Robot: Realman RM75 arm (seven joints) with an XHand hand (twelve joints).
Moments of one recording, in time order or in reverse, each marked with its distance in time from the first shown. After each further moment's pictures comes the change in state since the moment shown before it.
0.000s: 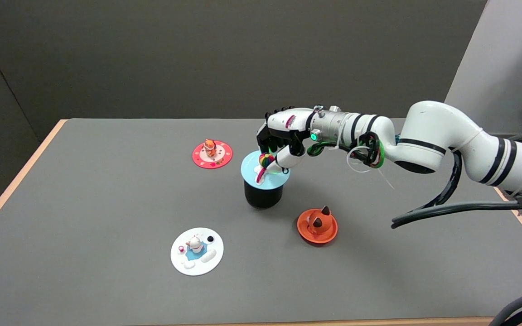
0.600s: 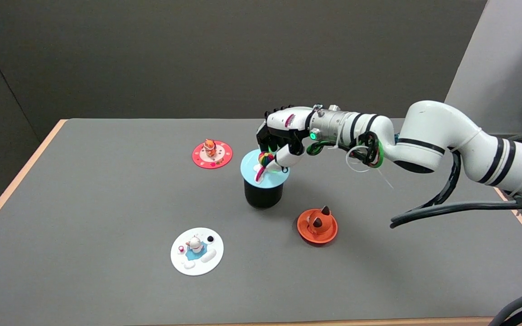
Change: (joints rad) arm -0.001 -0.005 0.004 0.003 -0.010 0.000 -0.001
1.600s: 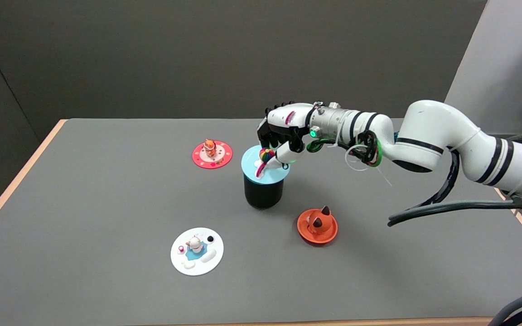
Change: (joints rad) arm -0.006 -0.008 0.013 0.011 -0.035 -0.002 -0.002
